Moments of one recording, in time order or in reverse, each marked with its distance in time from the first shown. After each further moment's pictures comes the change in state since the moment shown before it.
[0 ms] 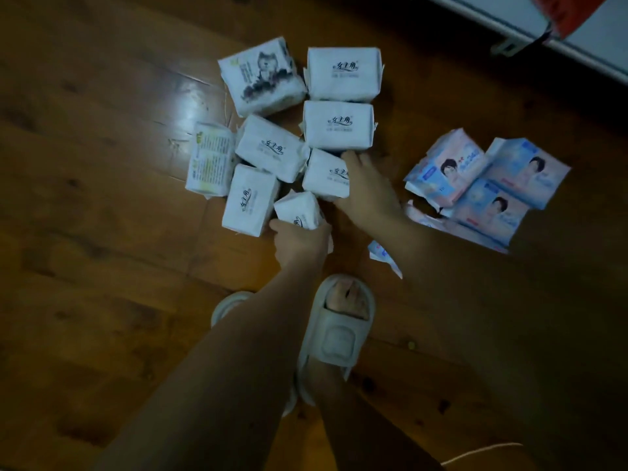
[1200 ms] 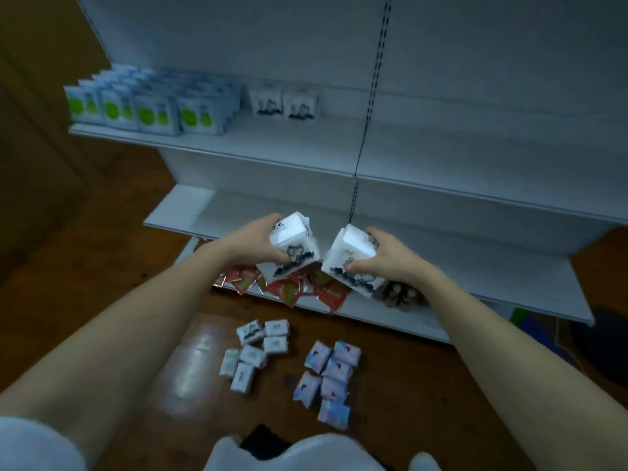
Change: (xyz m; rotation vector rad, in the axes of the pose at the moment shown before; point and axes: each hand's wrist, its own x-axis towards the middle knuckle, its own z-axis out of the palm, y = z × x) left_hand -0.745 0.261 -0.338 0.760 -0.111 1.311; right_hand -0.581 -0.074 -0.676 0.433 0.216 -0.113
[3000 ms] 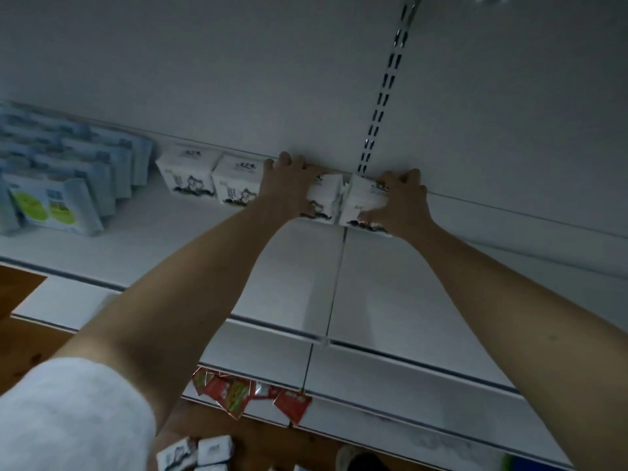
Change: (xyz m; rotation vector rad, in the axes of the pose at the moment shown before) left_hand 0.475 0.084 -0.146 0.690 0.455 0.134; right_hand 0.400 -0.042 -0.260 -0.438 0.576 -0.106
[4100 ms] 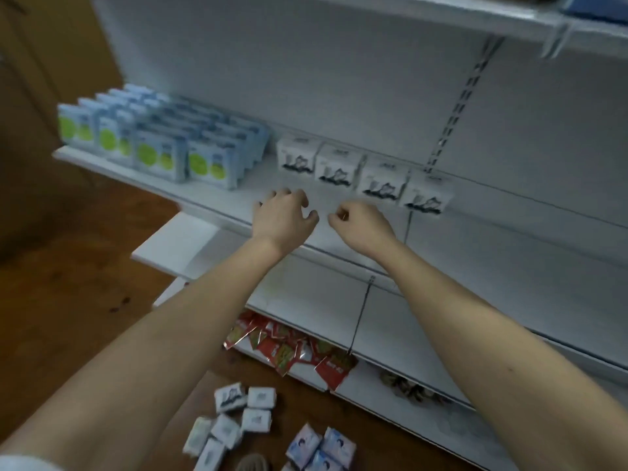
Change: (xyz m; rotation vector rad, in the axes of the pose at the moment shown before) left_hand -0.243 -0.059 -0.060 -0.394 0.099 -0.396; right_hand -0.163 -0.188 0.024 0.147 -0.207 -0.186
